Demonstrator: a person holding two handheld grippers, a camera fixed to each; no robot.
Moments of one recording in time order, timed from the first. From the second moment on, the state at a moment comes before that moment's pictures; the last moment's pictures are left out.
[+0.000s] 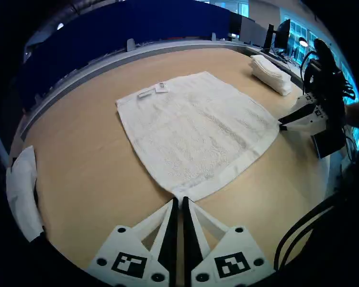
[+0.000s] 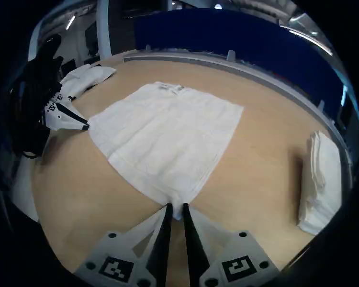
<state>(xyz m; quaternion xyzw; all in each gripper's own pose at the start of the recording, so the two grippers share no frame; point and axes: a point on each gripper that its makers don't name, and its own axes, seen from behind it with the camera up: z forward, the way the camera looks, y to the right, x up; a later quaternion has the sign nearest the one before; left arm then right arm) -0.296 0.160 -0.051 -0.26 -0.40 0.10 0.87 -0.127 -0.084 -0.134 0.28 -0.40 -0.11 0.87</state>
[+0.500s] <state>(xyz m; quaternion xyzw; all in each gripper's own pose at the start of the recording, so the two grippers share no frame) -0.272 0.164 -0.053 -0.26 -0.40 0.07 0.88 -0.098 -0.080 -0.131 0.28 -0.39 -0.11 0.87</state>
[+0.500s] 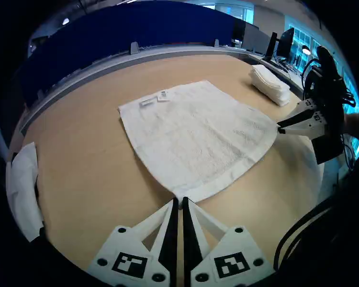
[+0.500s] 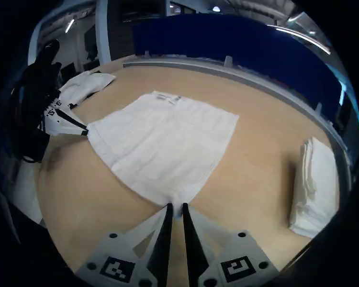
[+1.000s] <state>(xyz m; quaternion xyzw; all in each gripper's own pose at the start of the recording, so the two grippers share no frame) -0.220 0.154 -0.063 -0.24 -0.39 0.03 0.89 -0.033 -0.081 -0.147 0.30 -0.37 -0.12 0.87</state>
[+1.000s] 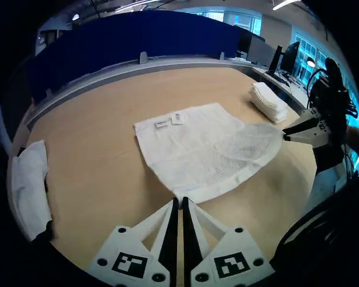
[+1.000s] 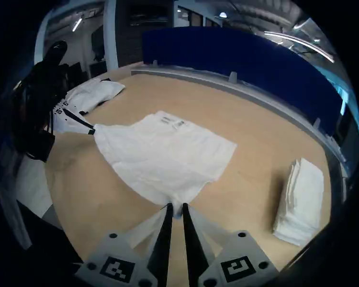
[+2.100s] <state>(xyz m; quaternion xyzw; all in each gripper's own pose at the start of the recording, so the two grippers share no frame) -0.176 0.162 -0.030 -0.23 -0.37 0.01 0.90 0.000 -0.066 -0.100 0.30 -0.35 -0.15 0.87</state>
